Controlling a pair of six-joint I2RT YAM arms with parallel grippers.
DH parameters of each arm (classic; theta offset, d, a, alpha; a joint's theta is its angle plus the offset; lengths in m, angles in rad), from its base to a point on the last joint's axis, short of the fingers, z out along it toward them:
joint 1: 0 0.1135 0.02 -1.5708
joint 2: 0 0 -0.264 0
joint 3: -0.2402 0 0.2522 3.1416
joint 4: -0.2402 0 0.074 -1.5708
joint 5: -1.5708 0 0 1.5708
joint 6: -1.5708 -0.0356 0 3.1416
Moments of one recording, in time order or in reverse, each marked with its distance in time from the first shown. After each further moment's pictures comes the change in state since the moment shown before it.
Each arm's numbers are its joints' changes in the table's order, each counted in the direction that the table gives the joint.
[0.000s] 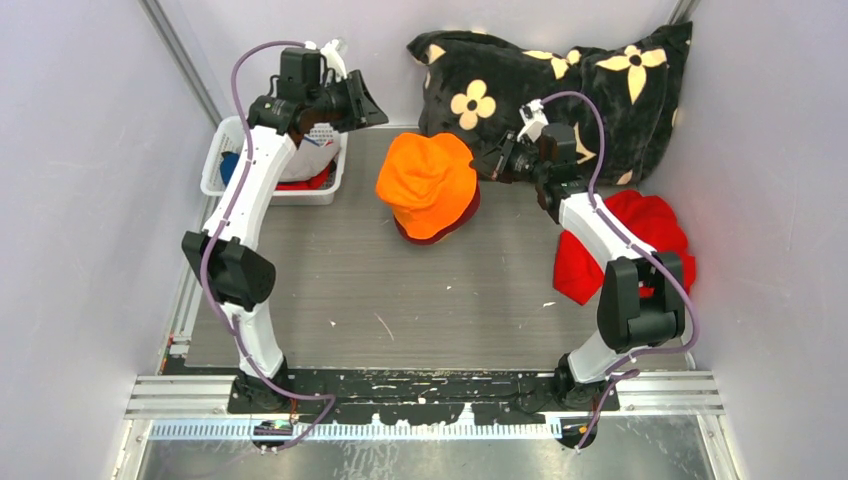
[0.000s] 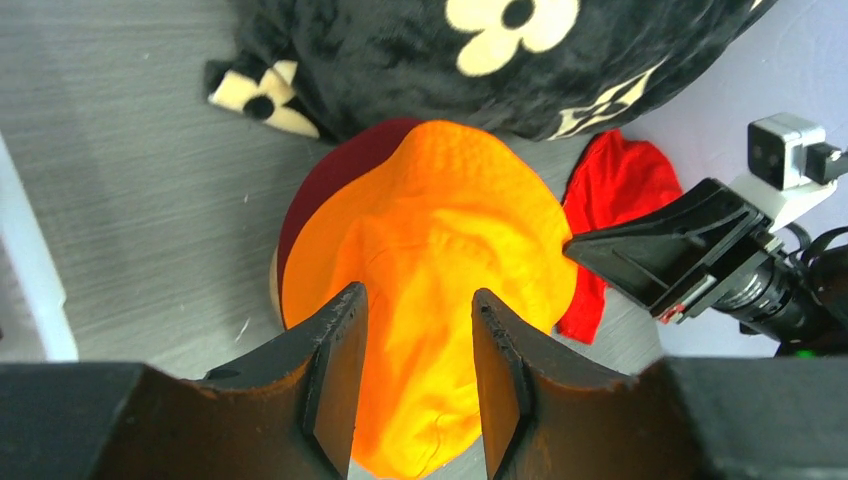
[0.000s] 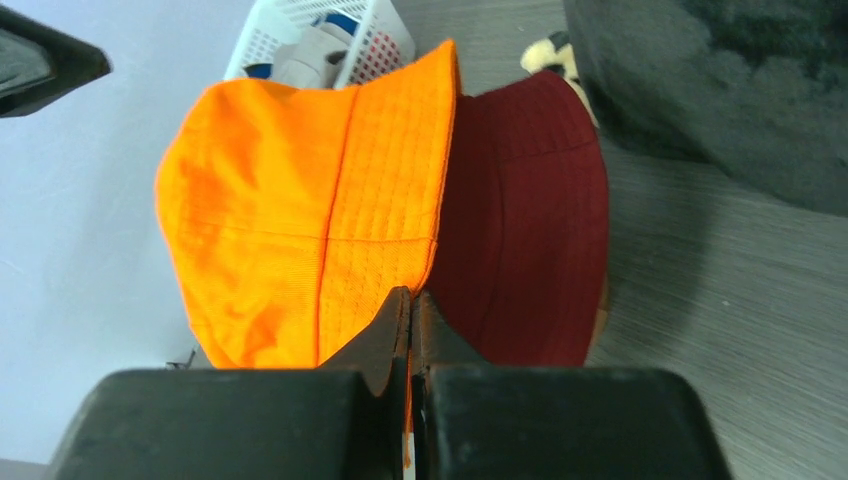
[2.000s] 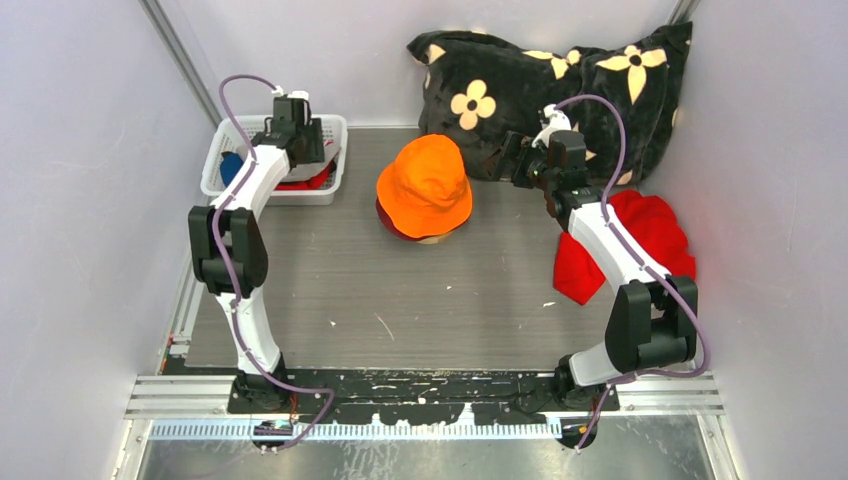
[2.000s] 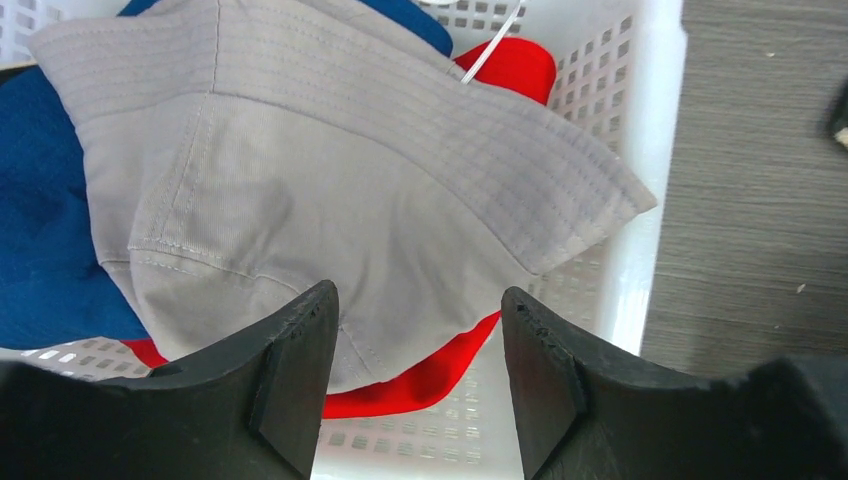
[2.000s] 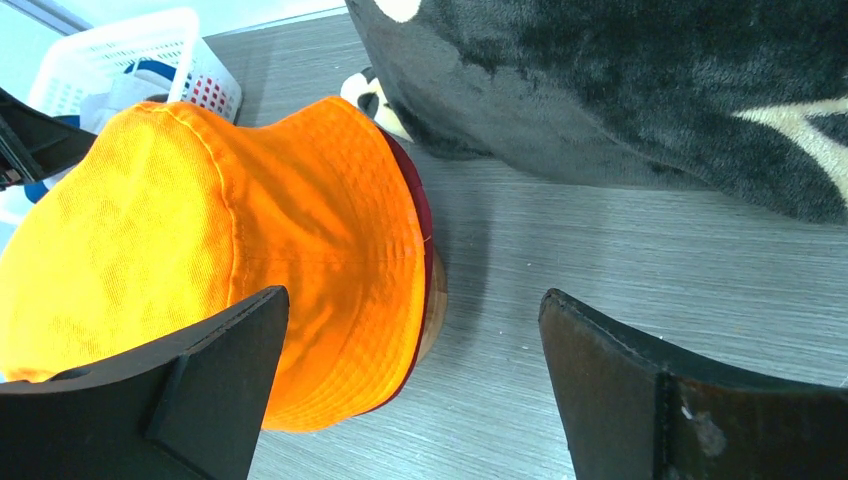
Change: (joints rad) left arm 0.171 0.054 0.451 0.299 0.609 -0.351; right arm -0.011 -0.117 0.053 -0.147 -0.343 0.174
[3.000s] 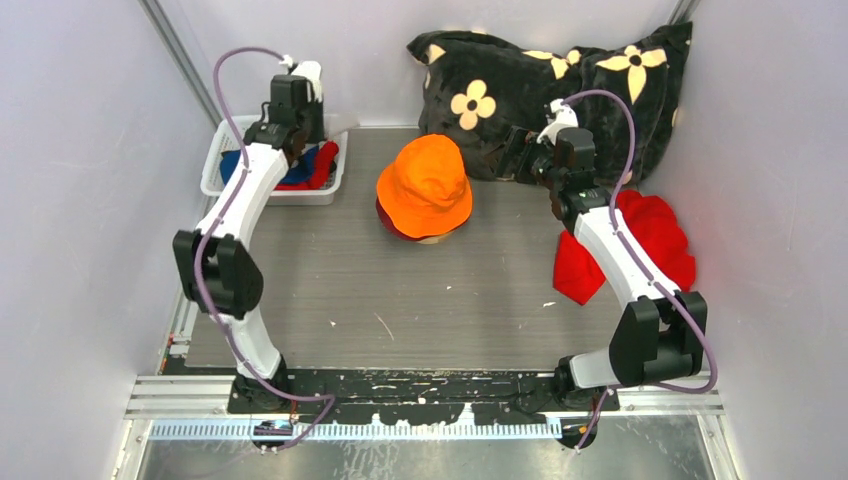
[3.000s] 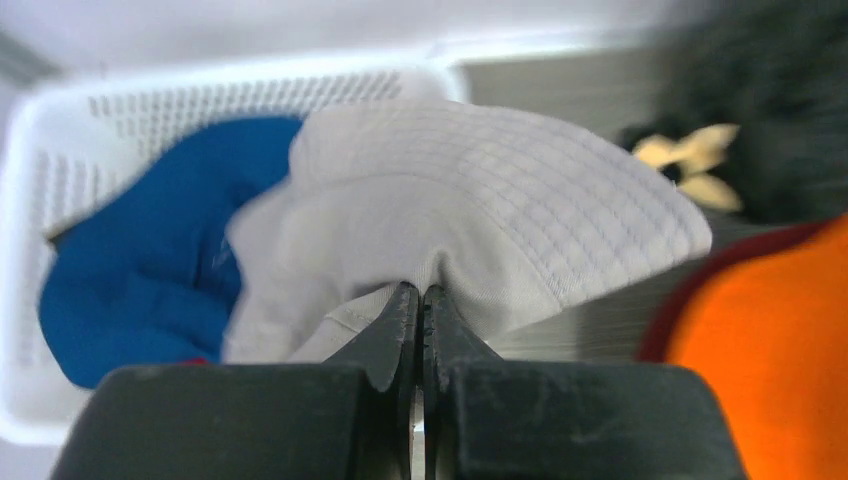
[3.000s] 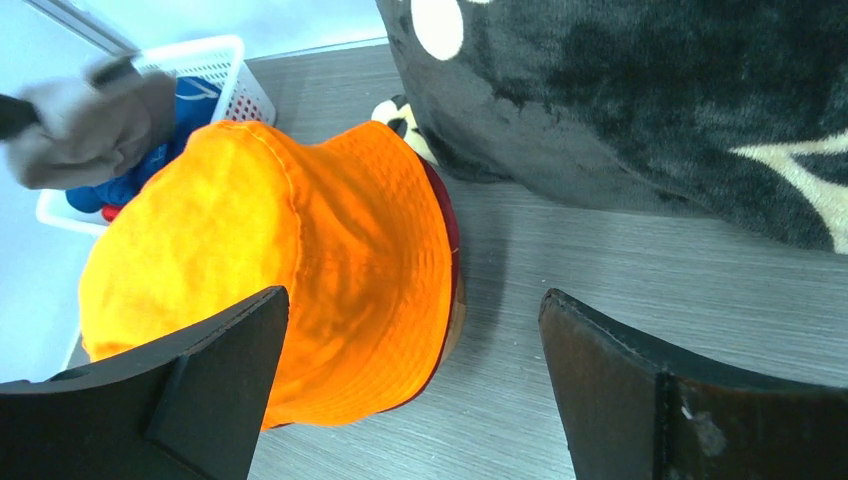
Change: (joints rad) left arm -0.058 -0.130 -0.013 -0.017 -0.048 -0.080; right arm 0.003 -0.070 -0.007 -0.019 0.013 0.002
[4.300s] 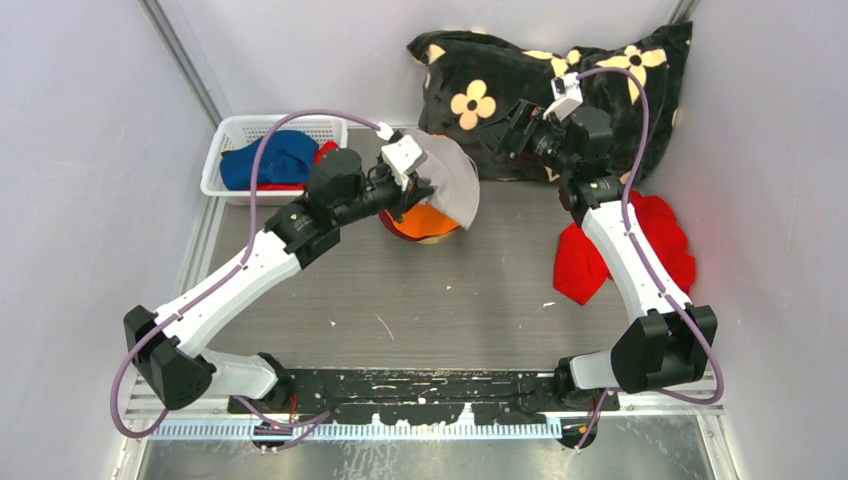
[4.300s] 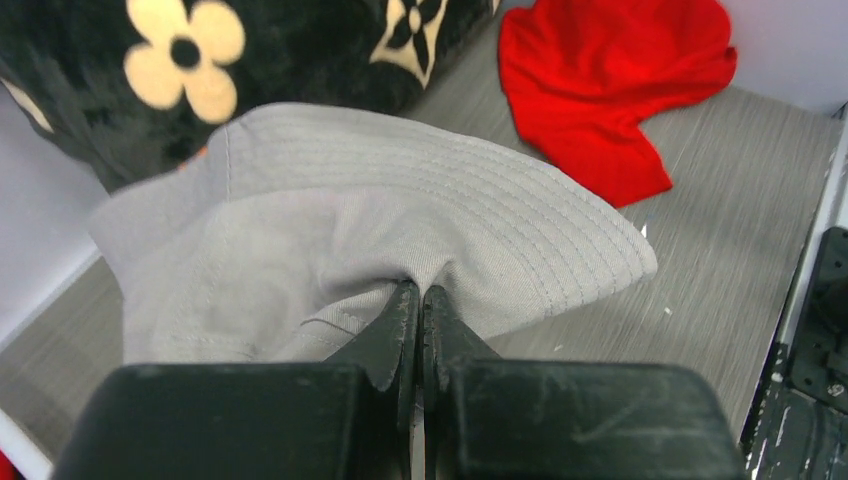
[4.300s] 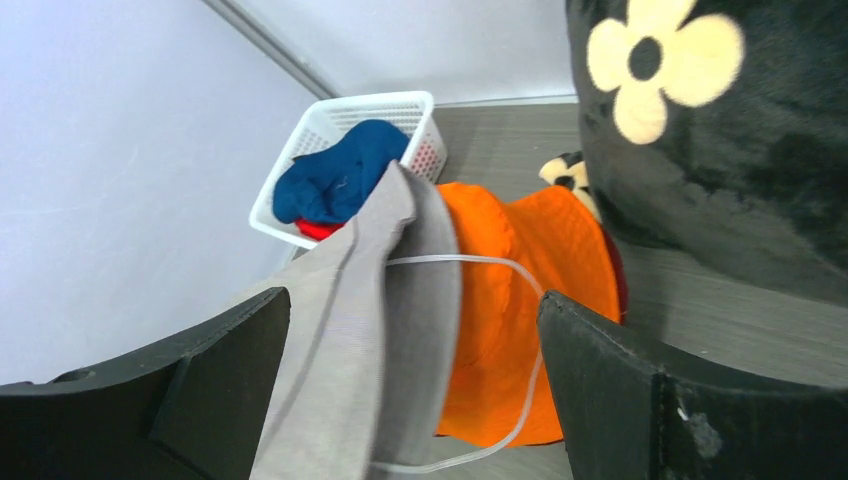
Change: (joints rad) left arm -0.576 -0.548 0.442 0.307 -0.399 -0.166; right arm 0.007 -0.030 -0.147 0.023 0.200 -0.176
